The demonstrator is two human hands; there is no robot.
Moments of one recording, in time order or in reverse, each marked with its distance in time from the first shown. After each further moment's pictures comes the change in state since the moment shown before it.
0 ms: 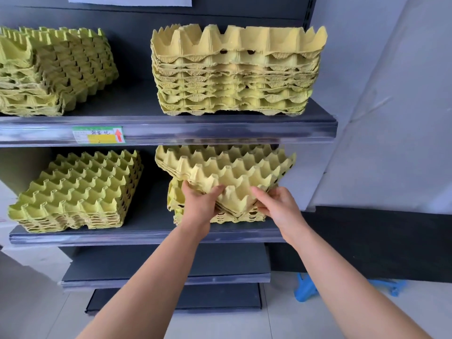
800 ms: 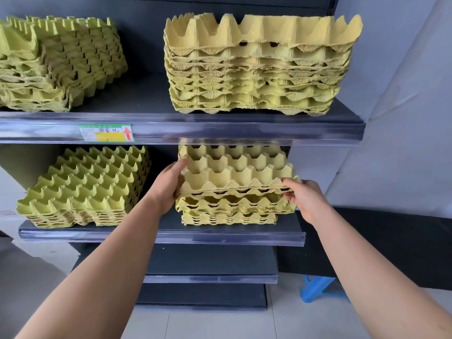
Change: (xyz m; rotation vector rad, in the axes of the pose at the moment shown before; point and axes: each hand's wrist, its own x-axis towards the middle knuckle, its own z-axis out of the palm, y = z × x) left_hand 0.069 0.058 -0.074 0.154 -0.149 -0.009; right_hand 0.074 0.000 -0.025 0.021 0.172 0.189
